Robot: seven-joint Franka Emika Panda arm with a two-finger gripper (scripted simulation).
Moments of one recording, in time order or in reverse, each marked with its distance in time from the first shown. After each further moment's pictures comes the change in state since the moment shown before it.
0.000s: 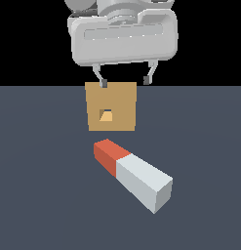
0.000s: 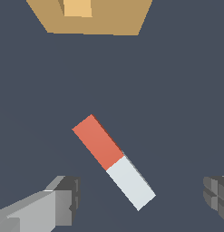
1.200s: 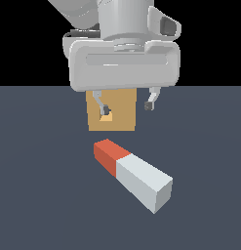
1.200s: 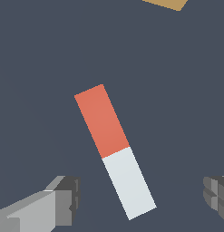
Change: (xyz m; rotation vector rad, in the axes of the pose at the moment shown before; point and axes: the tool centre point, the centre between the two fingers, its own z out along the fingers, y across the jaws) arm -0.034 0.000 0.050 0.025 0.010 -0.256
